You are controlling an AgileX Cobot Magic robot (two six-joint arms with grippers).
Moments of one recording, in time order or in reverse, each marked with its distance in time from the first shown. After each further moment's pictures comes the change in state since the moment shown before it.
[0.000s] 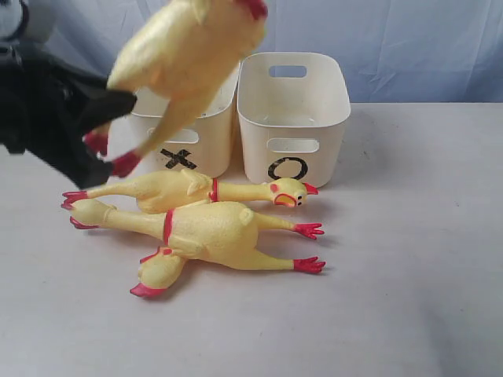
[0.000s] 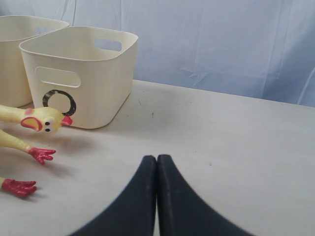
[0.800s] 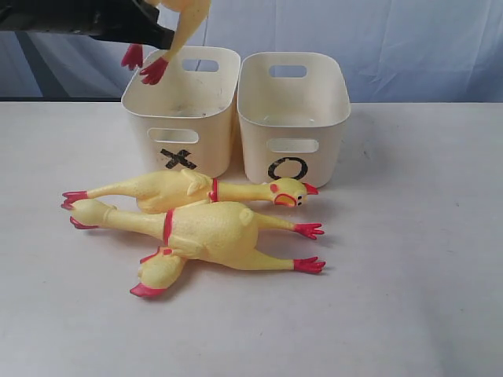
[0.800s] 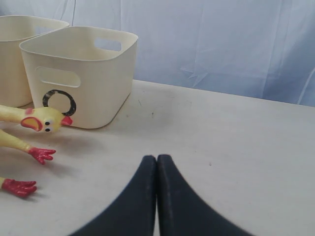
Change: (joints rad) left arm 0.167 0.630 -0.534 -0.019 -0.125 -0.114; right arm 0.000 0.000 0.000 0.000 0.000 0.000
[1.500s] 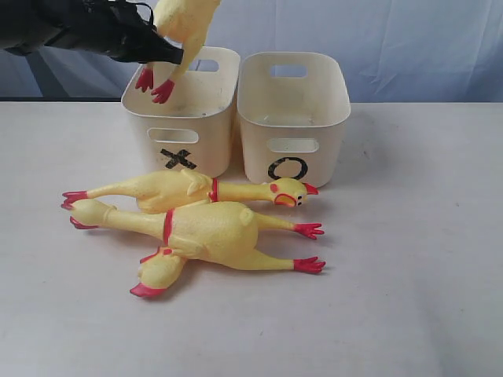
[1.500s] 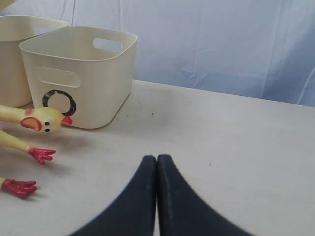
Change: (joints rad) left arm 0.072 0.298 -0.215 0.003 0.048 -0.074; right arm 0.000 0.000 0.000 0.000 0.000 0.000
